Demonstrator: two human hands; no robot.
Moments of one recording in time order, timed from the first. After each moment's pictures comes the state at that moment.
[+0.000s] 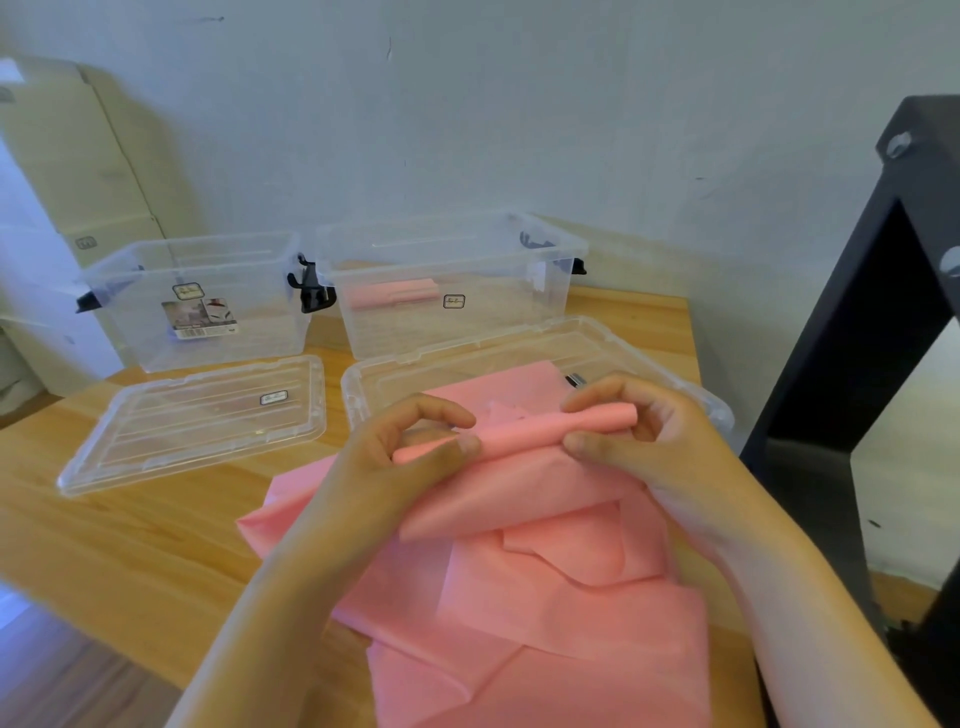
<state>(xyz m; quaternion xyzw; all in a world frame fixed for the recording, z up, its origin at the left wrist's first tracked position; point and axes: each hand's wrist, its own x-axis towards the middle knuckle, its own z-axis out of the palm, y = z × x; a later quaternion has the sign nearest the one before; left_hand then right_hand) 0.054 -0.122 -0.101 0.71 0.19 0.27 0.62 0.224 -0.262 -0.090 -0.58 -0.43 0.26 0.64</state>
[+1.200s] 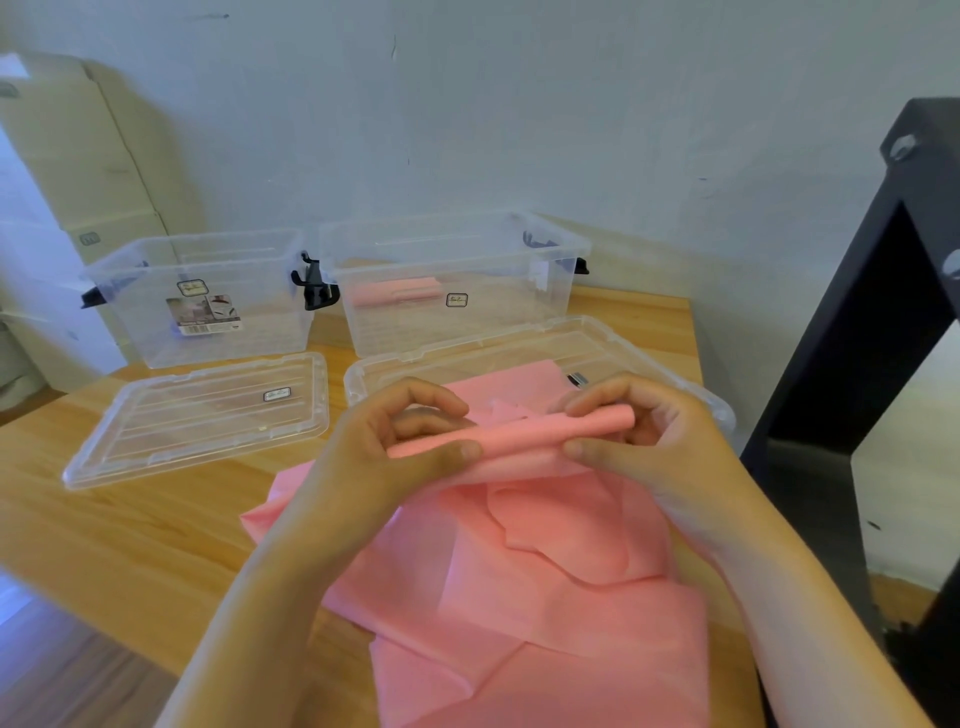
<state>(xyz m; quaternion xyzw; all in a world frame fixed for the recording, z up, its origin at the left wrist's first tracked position) 0.052 -0.117 -0.094 0.69 0.18 0.29 0.64 0.218 -0.263 -0.089 -0.57 -0.44 0.24 0.65</state>
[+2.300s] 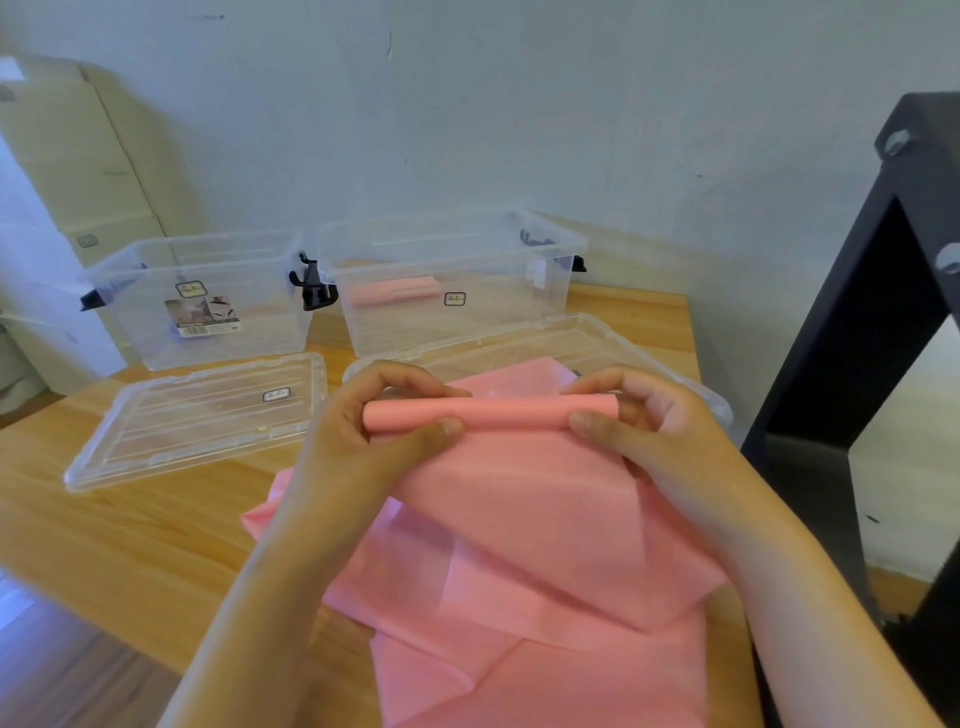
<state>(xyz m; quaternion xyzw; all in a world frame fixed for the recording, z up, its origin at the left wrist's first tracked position) 0.049 -0.121 -0.088 0.68 0.16 0.38 0.61 0.217 -0.267 -0.083 -0.58 -0.40 0.29 0.65</state>
